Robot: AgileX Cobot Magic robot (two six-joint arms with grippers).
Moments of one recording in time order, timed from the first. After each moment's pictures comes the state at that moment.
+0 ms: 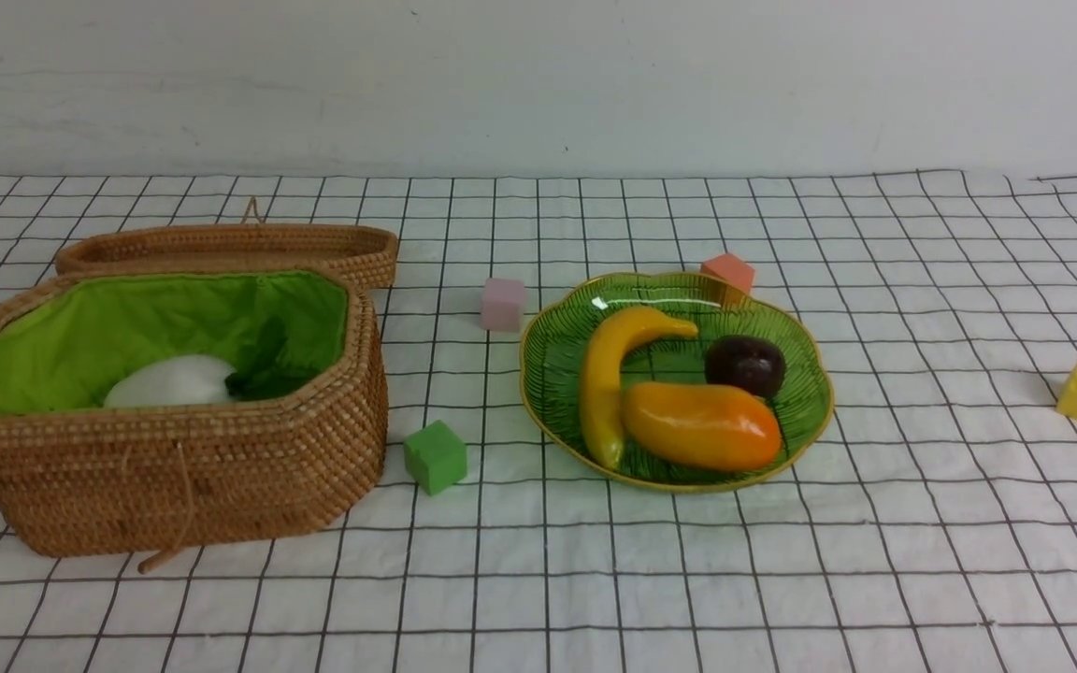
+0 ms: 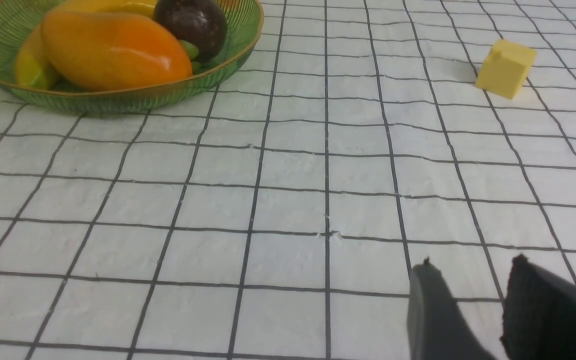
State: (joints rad) right arm 0.07 -0.01 0.01 -0.02 0.39 -0.02; left arm -0.06 -0.01 0.01 -0.02 0.35 -0.27
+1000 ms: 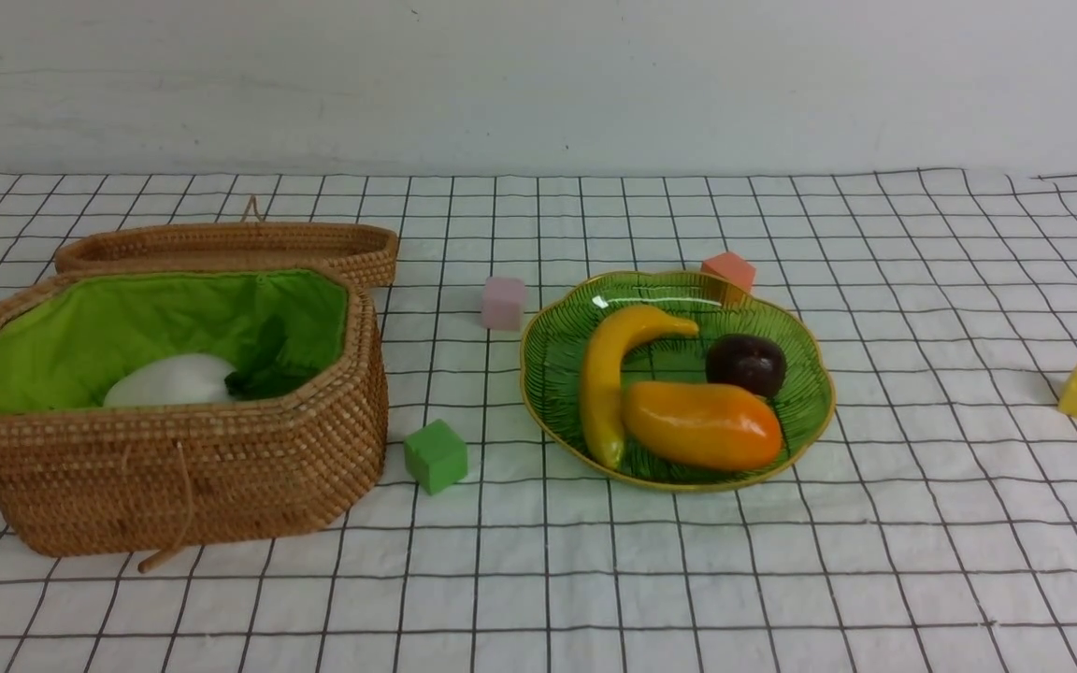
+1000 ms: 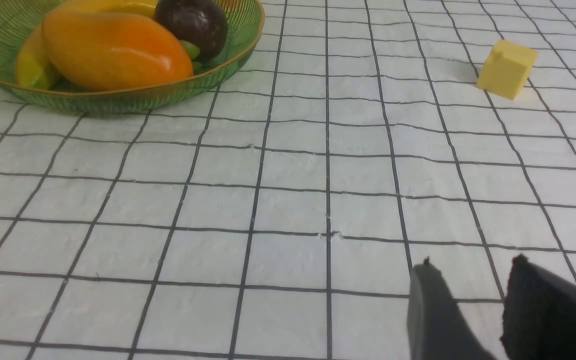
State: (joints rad) right arm 0.07 -0.01 0.01 -0.02 0.39 -0.02; left arm -0.06 -0.01 0.03 -0.02 0.39 -0.27
